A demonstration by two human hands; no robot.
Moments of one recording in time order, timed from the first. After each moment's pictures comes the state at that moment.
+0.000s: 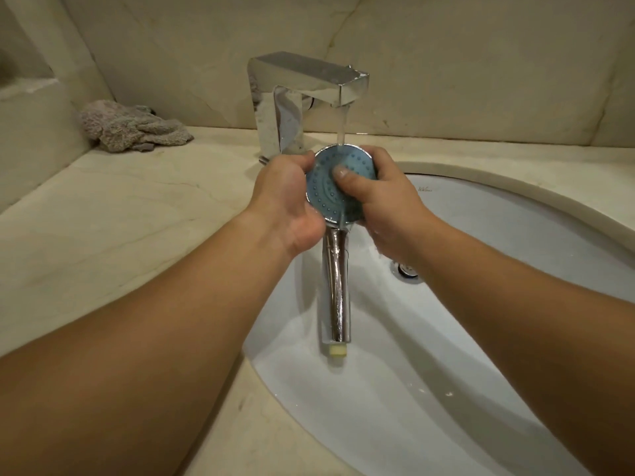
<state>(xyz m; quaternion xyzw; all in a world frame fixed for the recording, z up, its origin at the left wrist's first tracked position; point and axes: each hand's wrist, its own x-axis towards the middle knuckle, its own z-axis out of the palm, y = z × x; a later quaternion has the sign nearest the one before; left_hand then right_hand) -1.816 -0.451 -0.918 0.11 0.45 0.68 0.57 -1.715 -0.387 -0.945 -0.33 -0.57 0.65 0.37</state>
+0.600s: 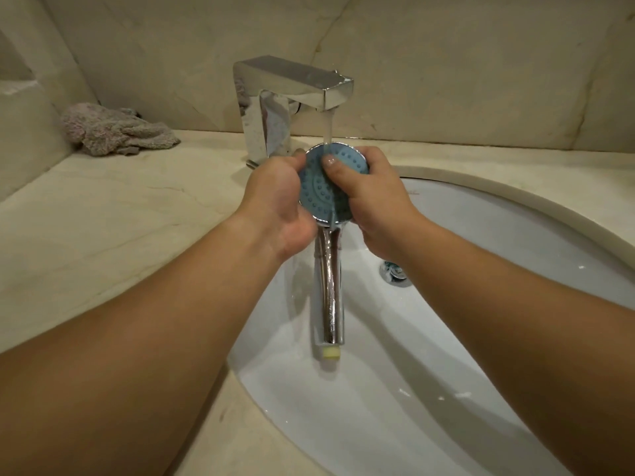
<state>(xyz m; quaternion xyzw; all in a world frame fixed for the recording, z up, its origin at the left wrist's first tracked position) -1.807 -0.451 -0.917 0.14 0.45 0.69 0.54 -1.715 -0.382 -0.939 -0.35 -0.59 0.62 0.38</state>
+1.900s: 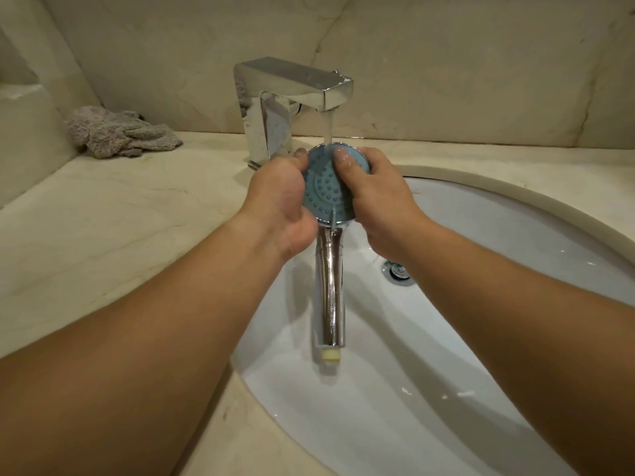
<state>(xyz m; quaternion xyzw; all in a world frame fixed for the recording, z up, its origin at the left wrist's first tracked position) -1.807 -0.450 -0.915 0.14 0.44 0.71 0.53 -1.717 -0.381 -0.940 -0.36 -0.60 0.61 0.38</state>
